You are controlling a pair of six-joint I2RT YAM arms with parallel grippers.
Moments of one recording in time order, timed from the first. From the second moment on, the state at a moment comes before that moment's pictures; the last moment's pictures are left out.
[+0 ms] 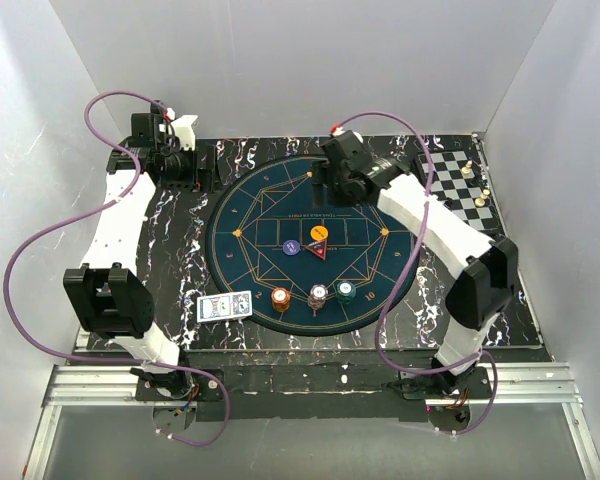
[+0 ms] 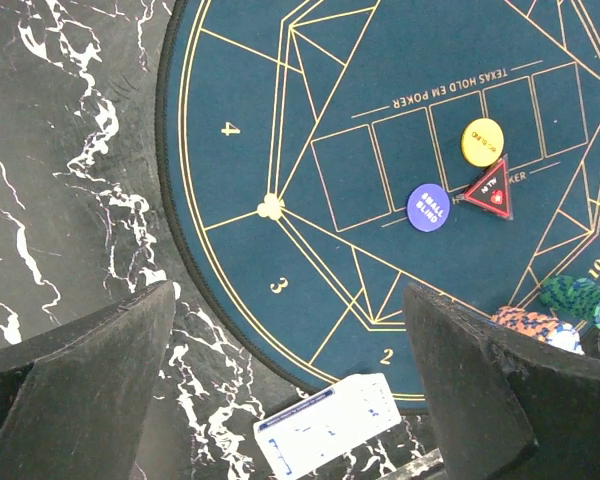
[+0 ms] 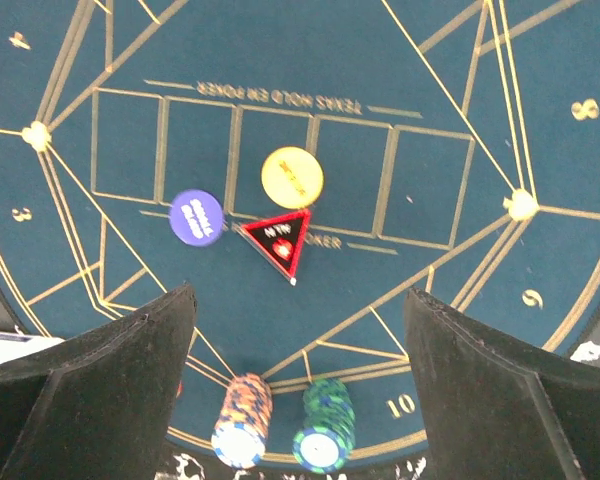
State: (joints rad) left arm -0.01 1.63 1.66 -0.89 0.38 0.09; right arm 0.66 1.72 1.69 -0.88 0.20 0.47
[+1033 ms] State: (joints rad) left arm 0.05 1.71 1.64 -0.92 0.55 0.15; right arm 0.81 2.22 2.05 -0.92 0.03 0.58
